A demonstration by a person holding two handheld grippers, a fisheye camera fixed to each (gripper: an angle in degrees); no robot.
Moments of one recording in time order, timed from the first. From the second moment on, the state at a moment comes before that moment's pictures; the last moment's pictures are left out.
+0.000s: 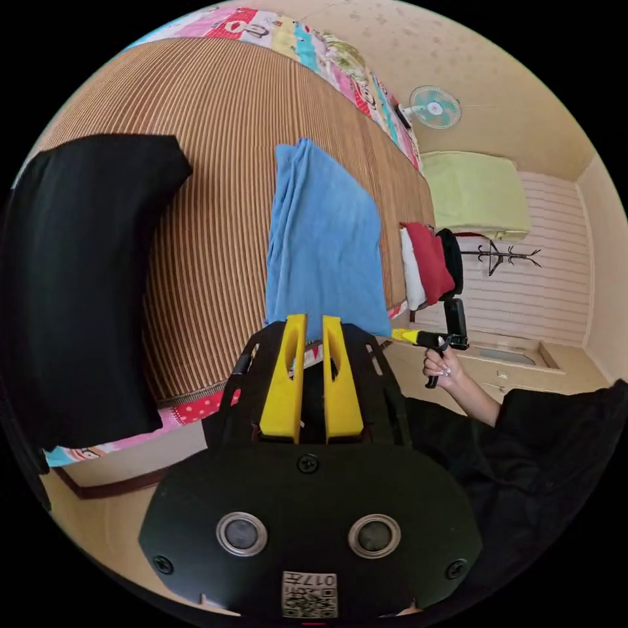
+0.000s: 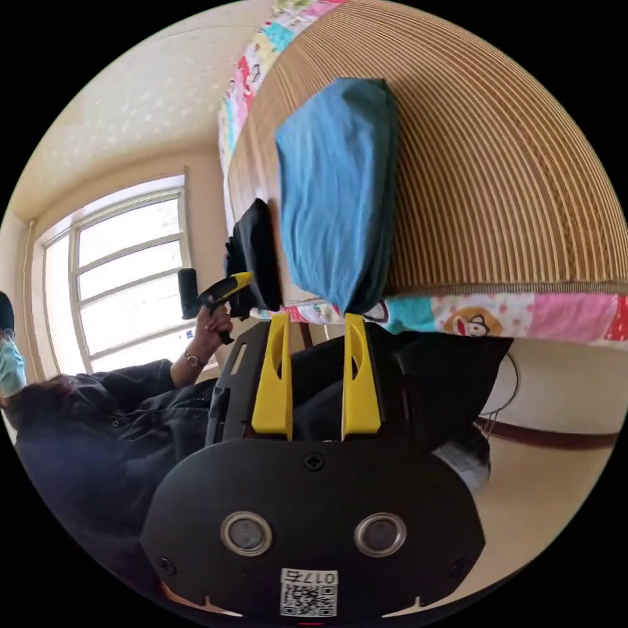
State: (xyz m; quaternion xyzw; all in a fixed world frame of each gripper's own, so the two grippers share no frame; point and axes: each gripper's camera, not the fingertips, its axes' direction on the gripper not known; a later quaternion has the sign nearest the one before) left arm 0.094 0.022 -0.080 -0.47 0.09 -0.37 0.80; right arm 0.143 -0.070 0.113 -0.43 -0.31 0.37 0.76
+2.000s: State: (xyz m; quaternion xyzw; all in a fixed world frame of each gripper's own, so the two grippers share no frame) left arm 0.110 -0.065 0.125 -0.66 -0.04 -0.40 0.63; right arm 0.194 -0.130 0.055 -0.45 -0.11 0.23 0.86
